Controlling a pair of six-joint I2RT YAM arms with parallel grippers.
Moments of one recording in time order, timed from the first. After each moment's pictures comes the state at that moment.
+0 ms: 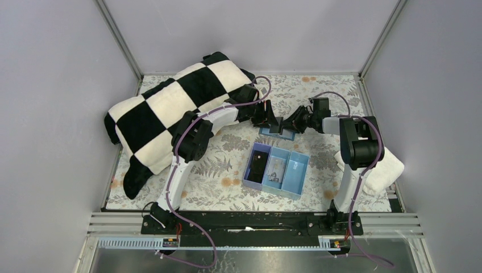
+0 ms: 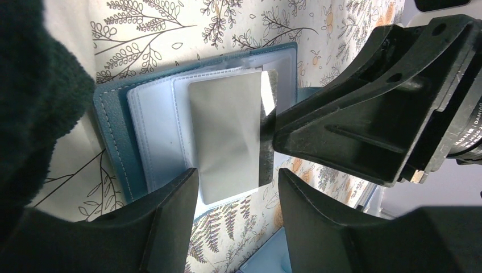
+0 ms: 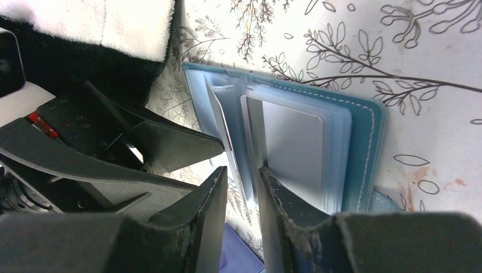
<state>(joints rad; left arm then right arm) -0.57 2.39 1.84 -0.23 0.57 -0.68 0.08 1.98 1.05 0.11 -0.60 0.85</state>
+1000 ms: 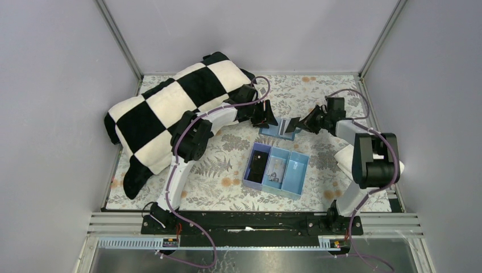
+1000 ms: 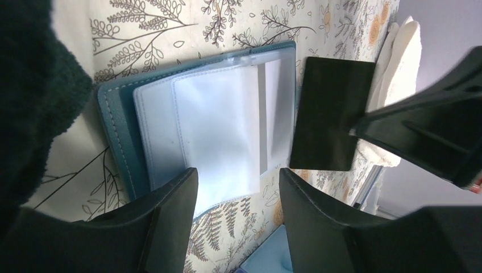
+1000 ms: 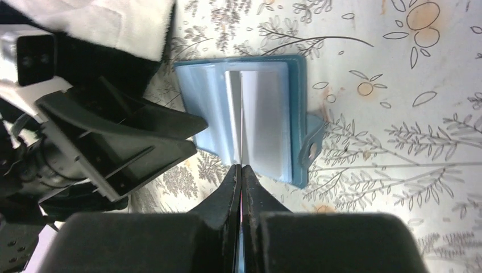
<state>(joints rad) -0.56 2.39 1.82 -0.21 0.59 -0.69 0.00 1.74 0.95 -0.05 -0.48 0.75</state>
